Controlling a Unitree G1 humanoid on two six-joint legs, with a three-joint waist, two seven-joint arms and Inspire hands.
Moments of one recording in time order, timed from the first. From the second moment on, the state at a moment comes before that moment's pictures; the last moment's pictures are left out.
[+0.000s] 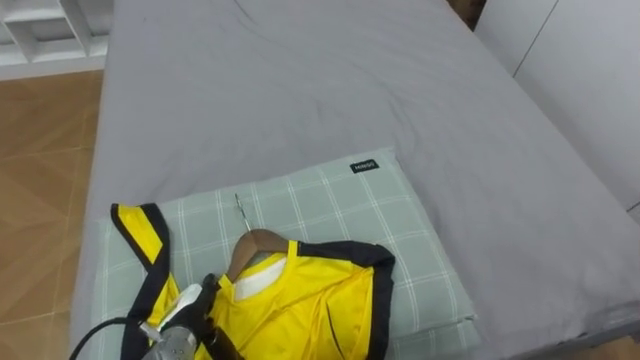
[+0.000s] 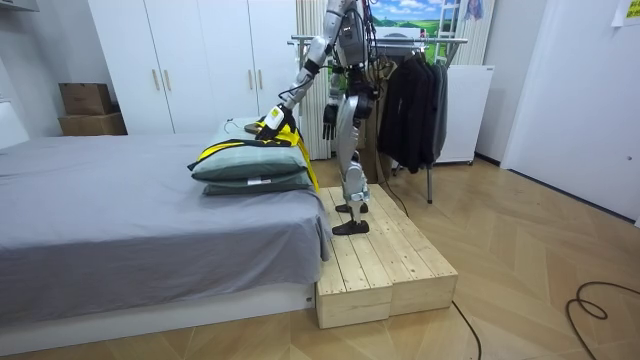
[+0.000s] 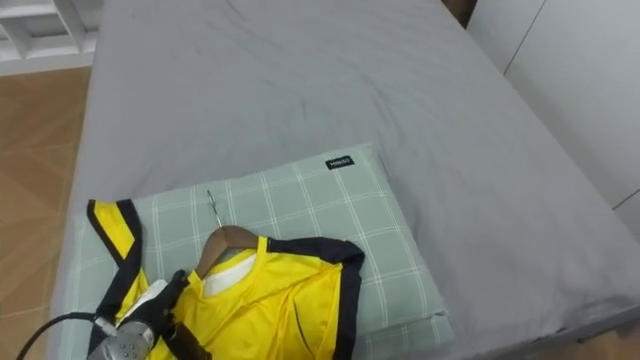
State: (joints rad) left arm -0.57 0.20 -0.16 1.32 0.38 -0.02 0.13; right arm -0.26 -0.19 0.33 1.36 0.23 0.09 0.14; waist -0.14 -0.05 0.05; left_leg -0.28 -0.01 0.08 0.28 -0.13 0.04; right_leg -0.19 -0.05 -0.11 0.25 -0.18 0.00
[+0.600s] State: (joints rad) left arm -0.59 0.20 -0.12 1.32 0.38 -0.03 0.16; right arm -0.26 -0.17 0.33 1.36 0.23 0.08 0.15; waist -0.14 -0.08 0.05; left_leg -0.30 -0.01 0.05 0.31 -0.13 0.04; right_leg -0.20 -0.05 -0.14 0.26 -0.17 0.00
